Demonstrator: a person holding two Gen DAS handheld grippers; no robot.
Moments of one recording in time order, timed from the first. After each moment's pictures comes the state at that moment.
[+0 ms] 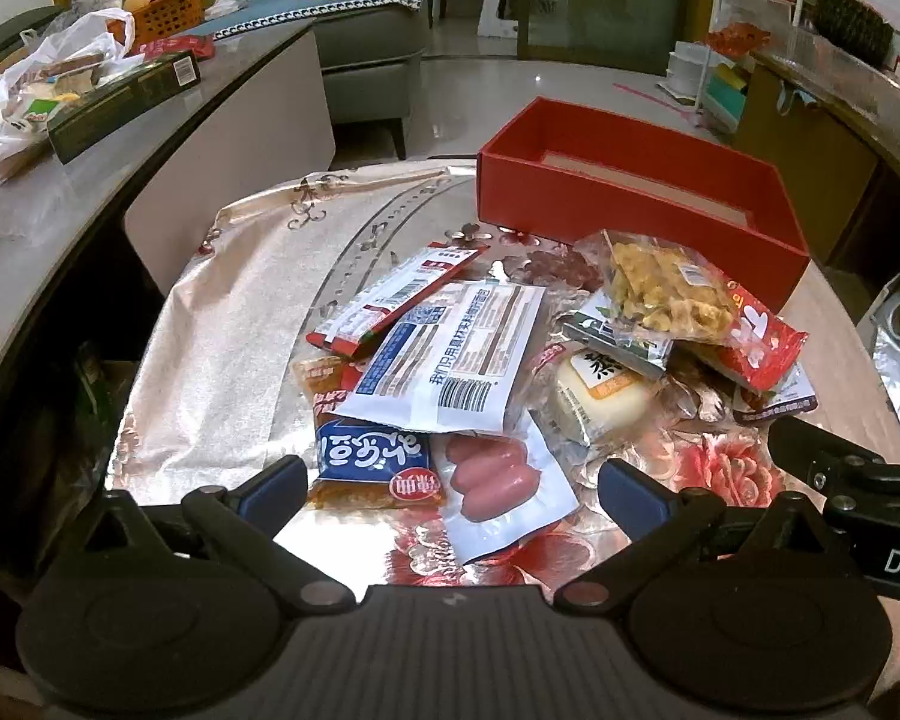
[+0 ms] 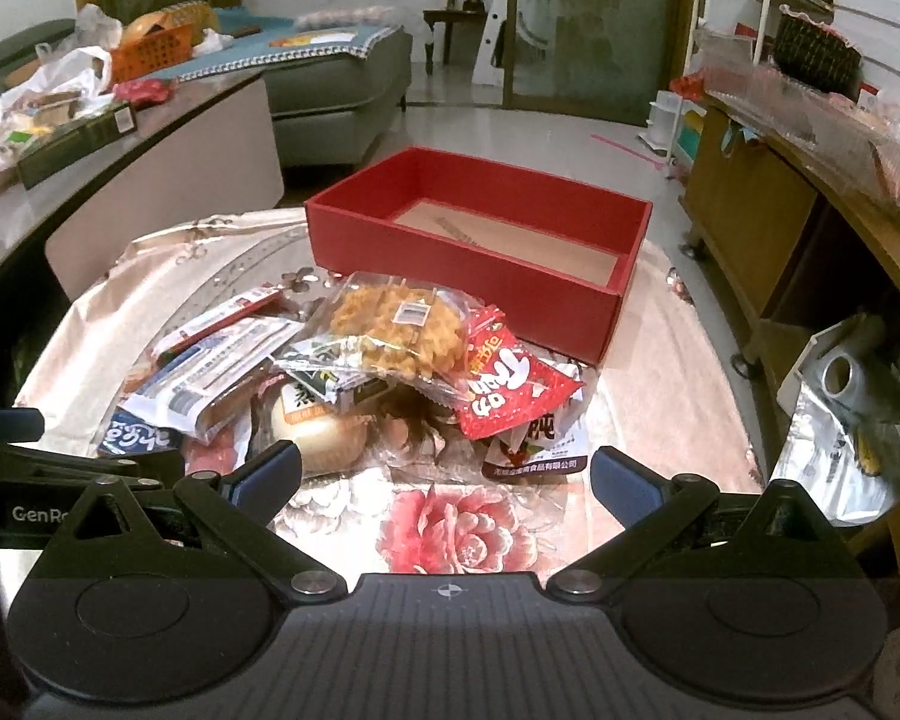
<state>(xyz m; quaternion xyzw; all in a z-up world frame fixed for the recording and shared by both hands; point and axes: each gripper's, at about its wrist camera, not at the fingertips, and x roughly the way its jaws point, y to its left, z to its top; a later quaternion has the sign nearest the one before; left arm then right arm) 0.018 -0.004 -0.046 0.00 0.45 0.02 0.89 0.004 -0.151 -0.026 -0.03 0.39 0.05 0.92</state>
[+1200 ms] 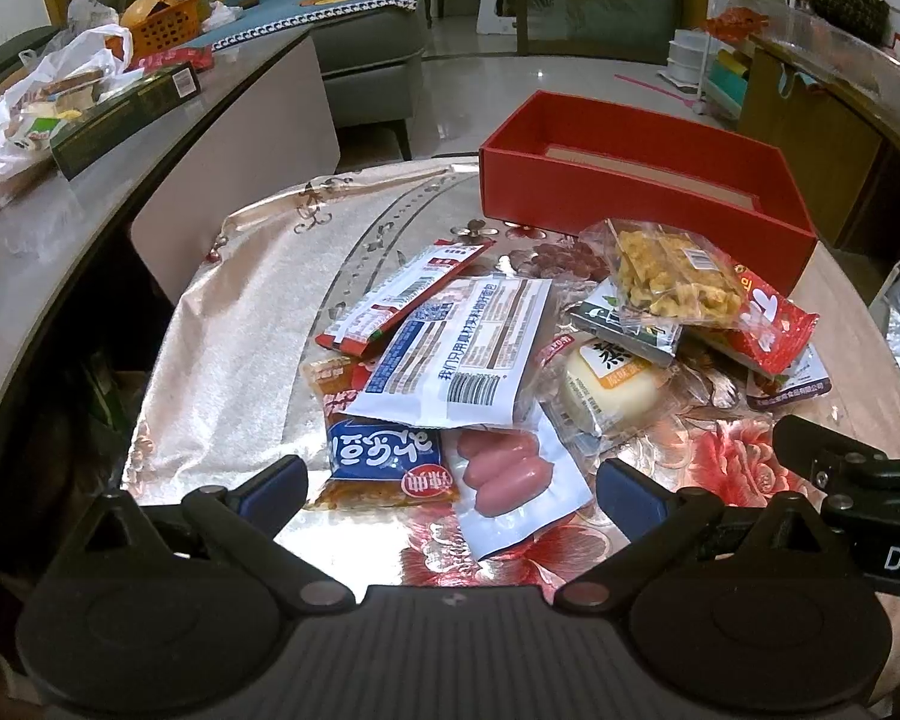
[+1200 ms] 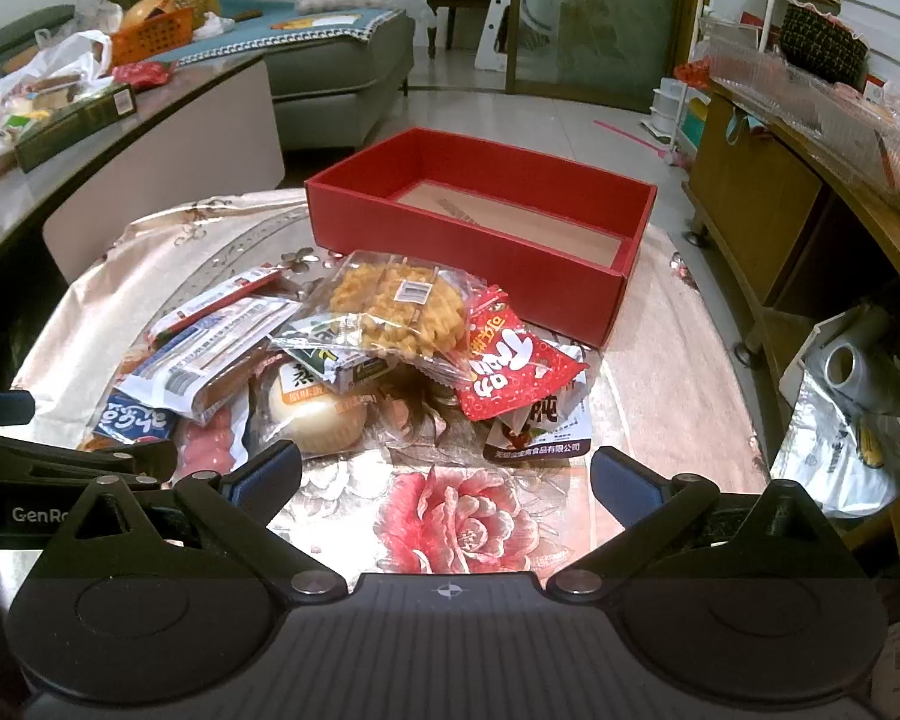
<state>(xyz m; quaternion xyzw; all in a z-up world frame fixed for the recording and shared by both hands) 0.016 -0.008 -0.048 0.02 0.45 0.03 0.89 0.004 -0.151 -0.031 -0.03 0.40 0.05 0.91</state>
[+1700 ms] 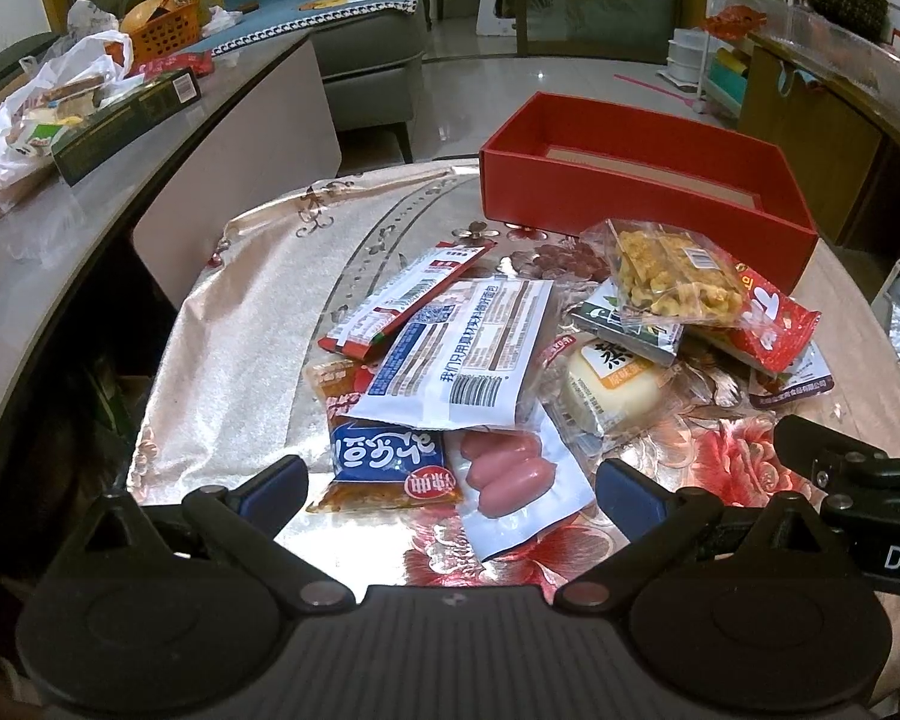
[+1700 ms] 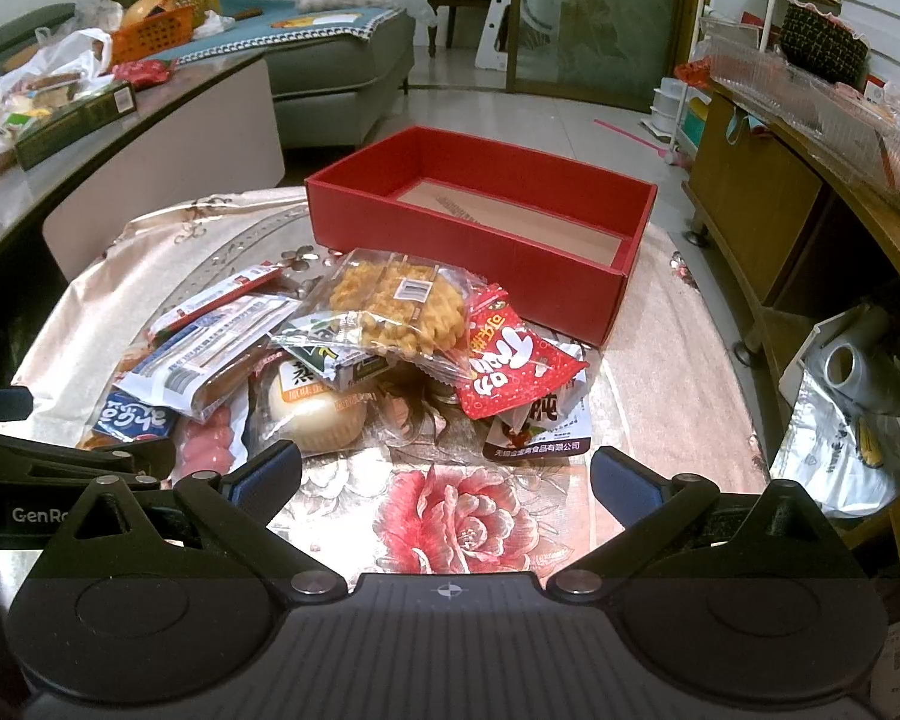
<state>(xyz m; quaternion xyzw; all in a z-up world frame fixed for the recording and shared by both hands) 0.015 -0.008 -0.046 0.03 0.45 0.03 0.89 0.004 -0.150 -0.032 -0.03 0.40 0.05 0.91</state>
